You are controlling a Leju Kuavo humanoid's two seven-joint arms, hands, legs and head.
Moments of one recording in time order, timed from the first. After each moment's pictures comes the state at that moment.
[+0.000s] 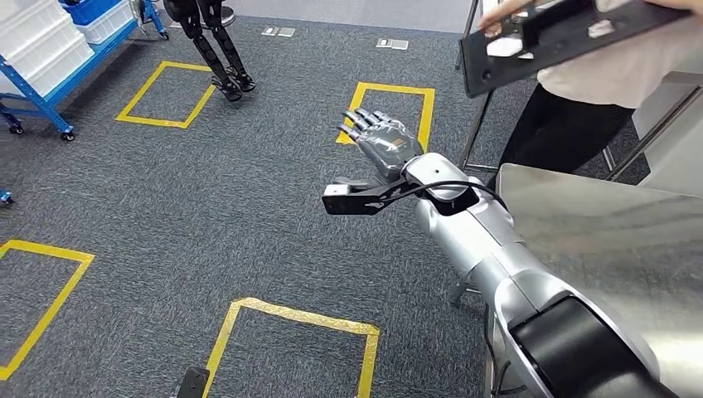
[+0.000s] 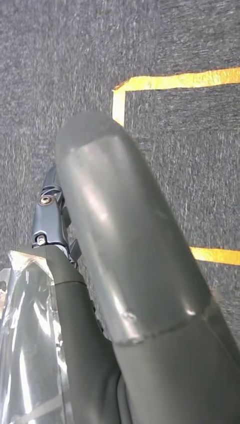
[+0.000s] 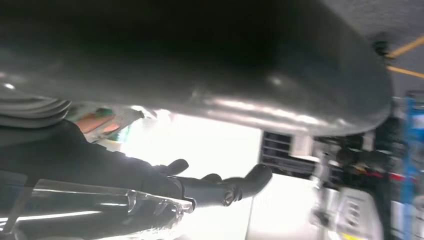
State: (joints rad) left arm -0.11 -0.16 0.73 -0.20 -0.86 0.31 -0.49; right arm -1.05 0.10 0.73 -0.59 1.19 -0.21 -0.22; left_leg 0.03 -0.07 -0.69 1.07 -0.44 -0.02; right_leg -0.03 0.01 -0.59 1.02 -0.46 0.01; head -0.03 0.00
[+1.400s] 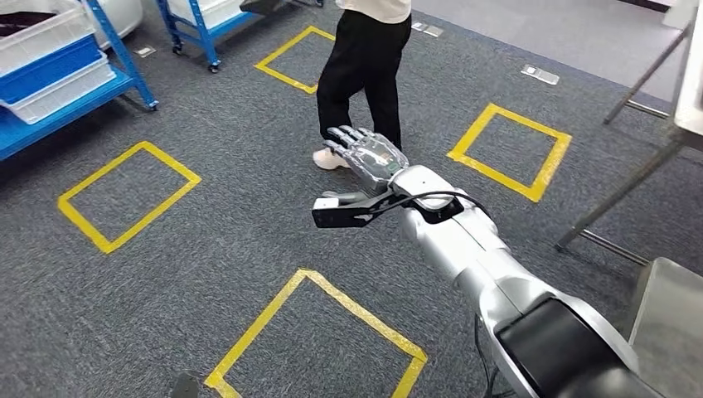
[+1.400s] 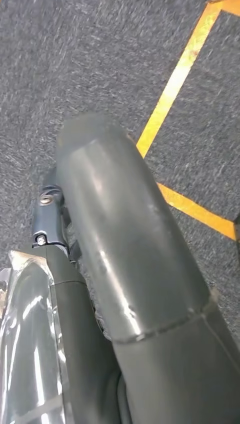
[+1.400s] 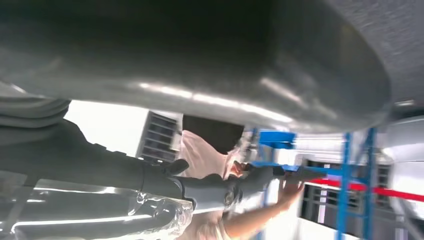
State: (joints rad) left arm -0.11 -0.17 0.73 -0.20 -0.86 0.32 -0.49; right arm -1.01 0.11 0.73 -0.54 1.16 -0.24 -0.26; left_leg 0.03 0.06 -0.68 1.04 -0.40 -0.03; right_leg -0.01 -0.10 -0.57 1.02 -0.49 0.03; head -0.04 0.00
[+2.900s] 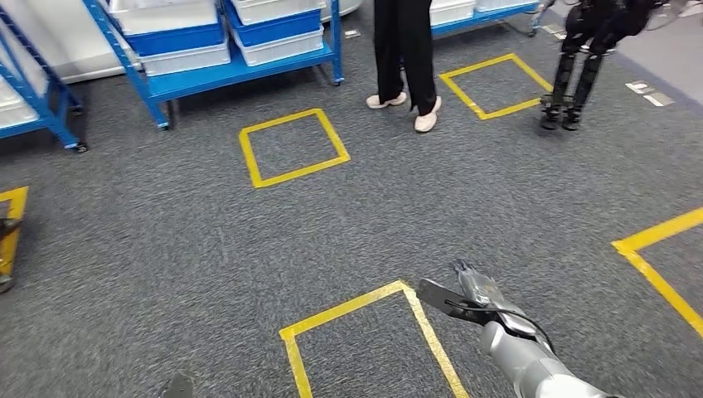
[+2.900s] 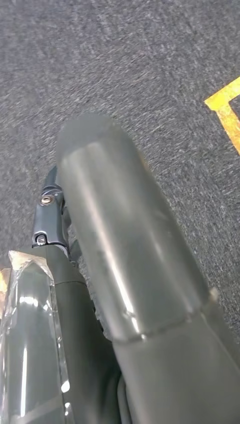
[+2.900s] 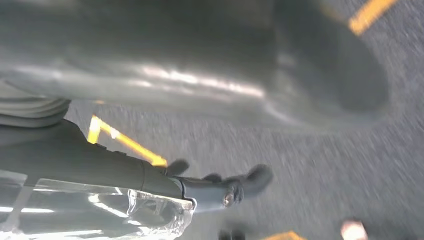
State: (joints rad) left arm -0.11 -0.16 0.76 -0.20 -0.87 0.32 -0.49; right arm -0.58 -0.12 0.40 -0.29 0.91 -0.27 -0.12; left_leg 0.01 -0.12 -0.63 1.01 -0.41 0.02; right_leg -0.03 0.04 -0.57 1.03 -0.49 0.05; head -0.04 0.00
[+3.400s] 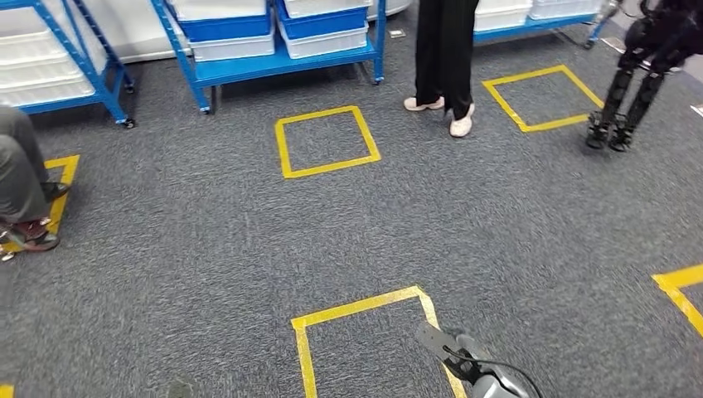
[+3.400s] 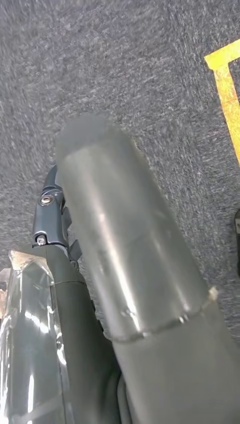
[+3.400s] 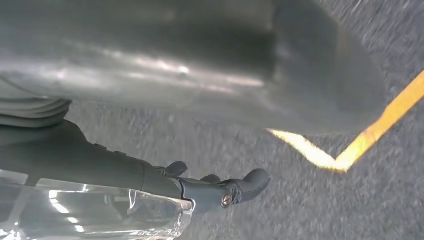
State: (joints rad) left arm -0.10 -0.16 0.78 -0.20 -0.86 0.25 -0.43; right arm -0.38 -0.05 0.23 -0.26 0.77 -0.22 -0.08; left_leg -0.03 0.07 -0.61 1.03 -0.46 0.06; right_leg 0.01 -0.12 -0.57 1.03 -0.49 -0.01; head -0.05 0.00
